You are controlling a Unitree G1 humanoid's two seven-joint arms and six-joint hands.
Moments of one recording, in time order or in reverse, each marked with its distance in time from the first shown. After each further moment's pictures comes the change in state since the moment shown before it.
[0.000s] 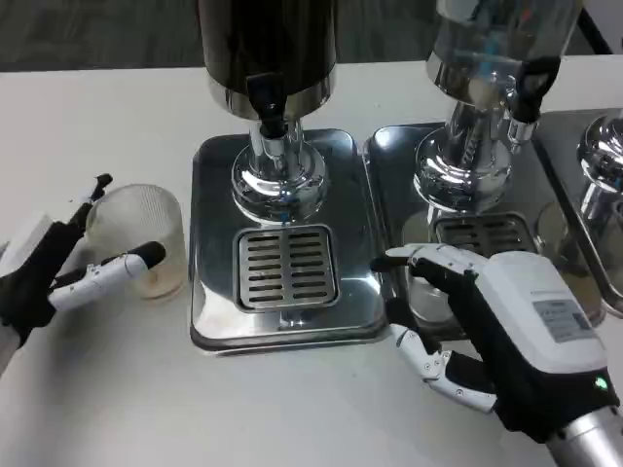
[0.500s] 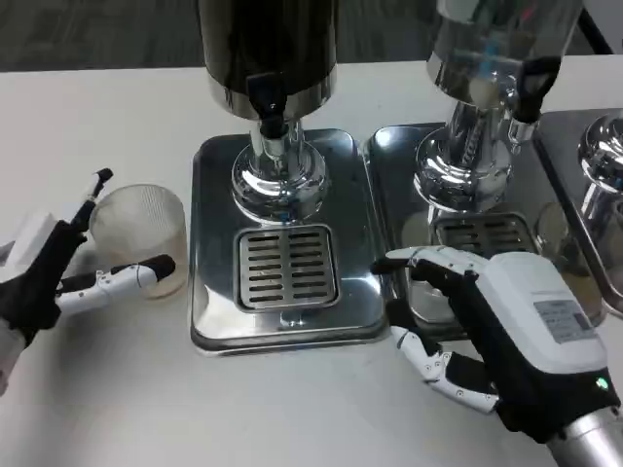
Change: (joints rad) left arm -0.001 0.000 -0.060 0.012 0.067 -0.024 0.160; right arm 0.001 -0.003 -0.001 0.000 0.008 0.000 0.002
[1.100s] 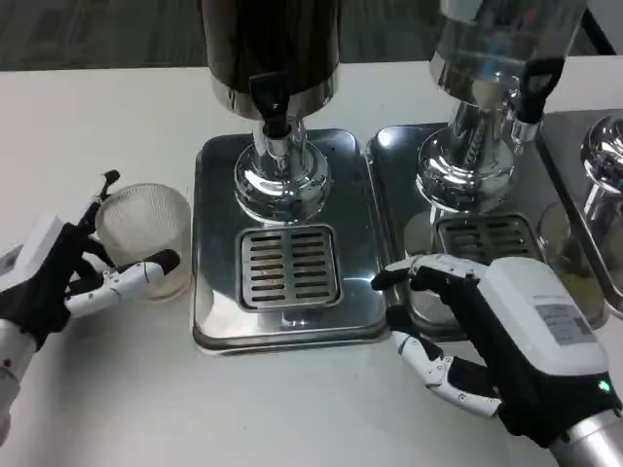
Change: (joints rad) left arm -0.009 -0.033 -0.003 0.040 -0.010 -0.017 0.029; right arm 0.011 -0.003 -0.009 -0.009 0.031 0.004 0.034
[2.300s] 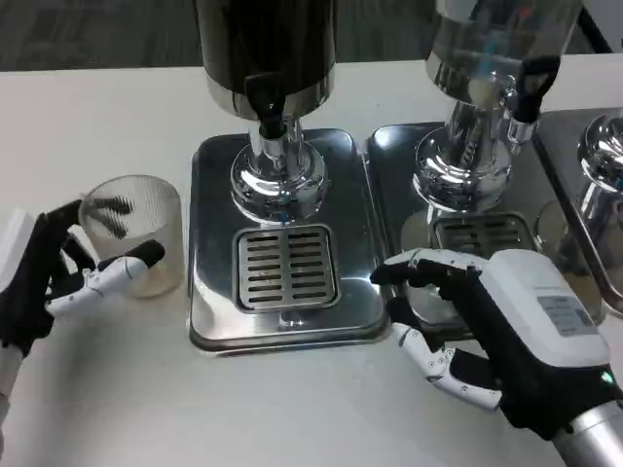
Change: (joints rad) left arm 0.076 0.011 0.044 -0.045 0.008 -0.131 0.165; right arm -0.013 0.003 -0.013 -0.015 0.029 0.003 0.039
